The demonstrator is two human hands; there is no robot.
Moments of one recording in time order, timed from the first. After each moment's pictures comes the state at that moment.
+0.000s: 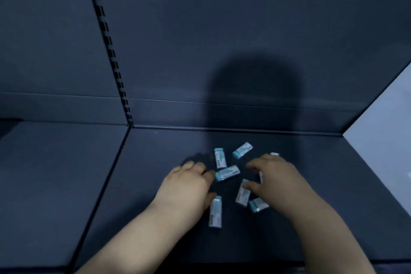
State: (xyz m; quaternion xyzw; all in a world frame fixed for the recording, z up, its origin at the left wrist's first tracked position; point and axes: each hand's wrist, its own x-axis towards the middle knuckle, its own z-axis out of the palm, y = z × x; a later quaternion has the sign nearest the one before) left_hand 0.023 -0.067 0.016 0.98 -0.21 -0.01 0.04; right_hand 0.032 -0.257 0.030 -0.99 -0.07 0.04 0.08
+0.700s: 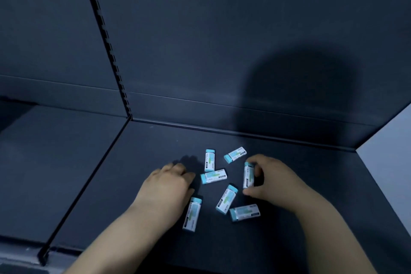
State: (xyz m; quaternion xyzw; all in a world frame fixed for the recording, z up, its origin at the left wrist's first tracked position) left_hand 0.024 -0.089 0.003 0.99 -0.10 -0.03 0.03; right_hand 0.076 -0.320 0.006 -0.96 -0.11 0.13 0.20
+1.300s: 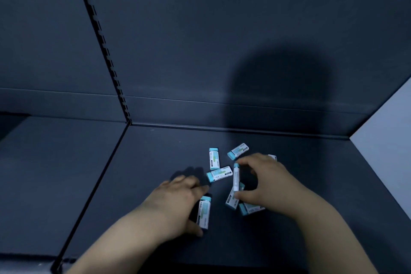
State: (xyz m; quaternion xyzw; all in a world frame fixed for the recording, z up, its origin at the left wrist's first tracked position) left_hand 0.019 -0.072 0.001 0.96 -0.24 -0.14 0.05; right_hand 0.046 -0.285 0.024 -0.97 -0.16 0.09 0.18
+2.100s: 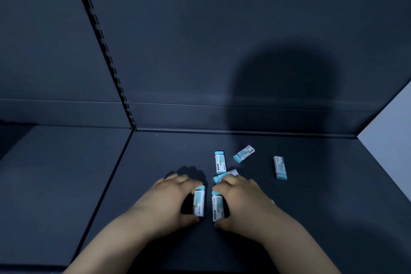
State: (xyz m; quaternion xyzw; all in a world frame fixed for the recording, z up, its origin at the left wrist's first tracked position) left_hand 0.031 -0.042 -0.010 0.96 -0.23 -0.08 0.13; right_hand 0.029 -0.230 -0.003 -0.96 -0.23 0.12 0.10
